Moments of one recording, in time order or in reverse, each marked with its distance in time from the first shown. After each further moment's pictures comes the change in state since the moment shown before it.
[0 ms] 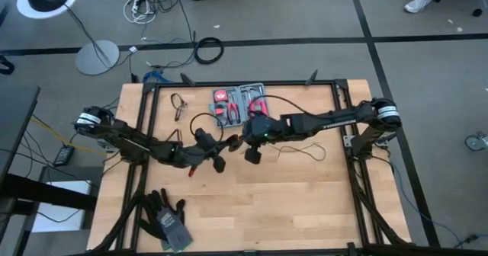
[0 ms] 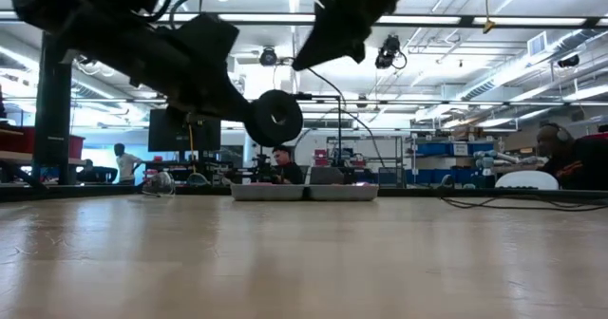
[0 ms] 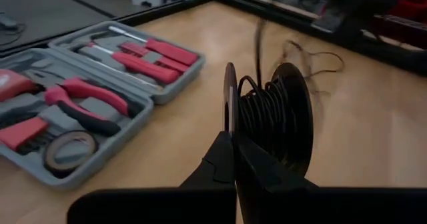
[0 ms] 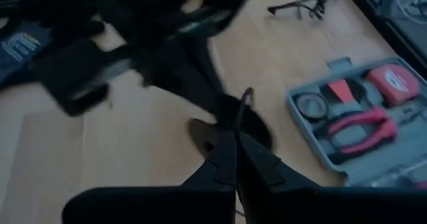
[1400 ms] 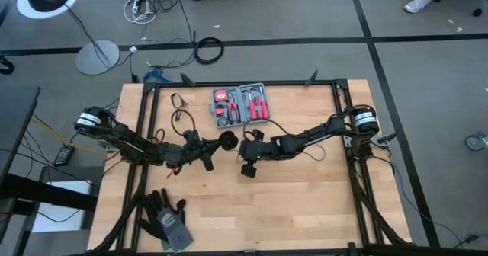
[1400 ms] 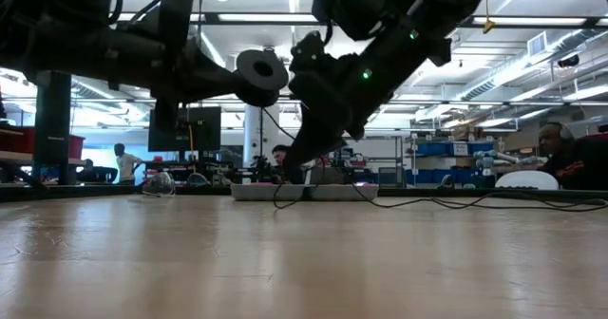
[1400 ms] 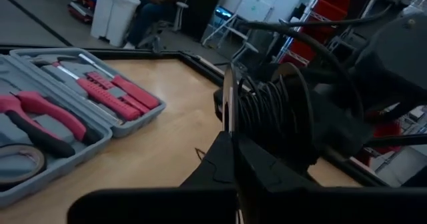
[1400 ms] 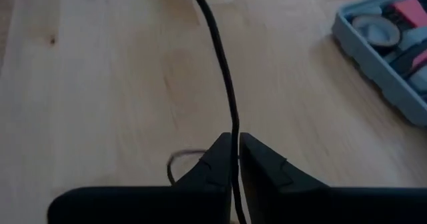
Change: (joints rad) left arm -0.039 0.000 -0.239 0.645 0.009 -0.048; right arm 0.062 0.238 -0.210 0.379 0.100 0.070
